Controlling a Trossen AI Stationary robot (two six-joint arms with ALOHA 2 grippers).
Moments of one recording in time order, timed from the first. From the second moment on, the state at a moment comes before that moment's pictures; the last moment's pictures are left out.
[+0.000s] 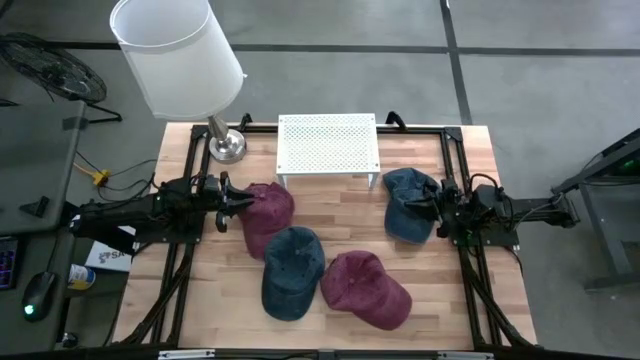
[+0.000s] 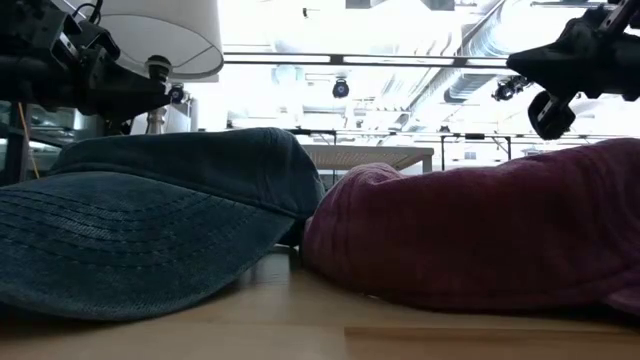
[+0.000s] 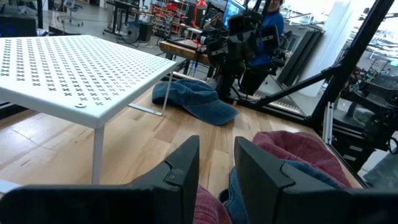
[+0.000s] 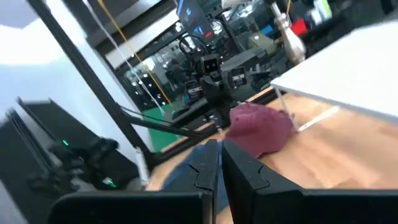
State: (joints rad) left arm 0.12 0.02 0.03 0.00 0.01 -0.27; right arm 0.05 0.00 0.03 0.10 0.08 0.60
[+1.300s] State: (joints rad) left arm 0.12 0.02 0.03 0.00 0.01 -0.27; right arm -0.08 0.55 0.62 -0.97 0.28 1.23
